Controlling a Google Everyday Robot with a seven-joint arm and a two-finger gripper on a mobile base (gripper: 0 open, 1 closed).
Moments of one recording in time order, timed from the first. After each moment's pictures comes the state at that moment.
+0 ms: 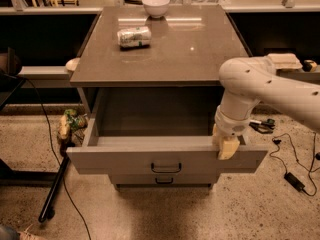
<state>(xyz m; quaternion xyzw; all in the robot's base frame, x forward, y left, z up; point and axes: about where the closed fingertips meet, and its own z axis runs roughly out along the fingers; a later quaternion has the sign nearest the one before) 0.515 -0.204 0.659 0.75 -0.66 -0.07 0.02</state>
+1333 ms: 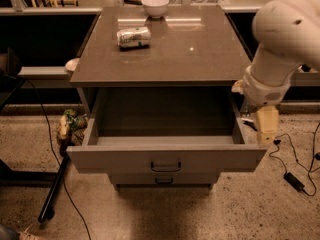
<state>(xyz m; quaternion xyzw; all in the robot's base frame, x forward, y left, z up) 0.515 -0.240 0.795 0.74 -0.68 0.02 -0.02</state>
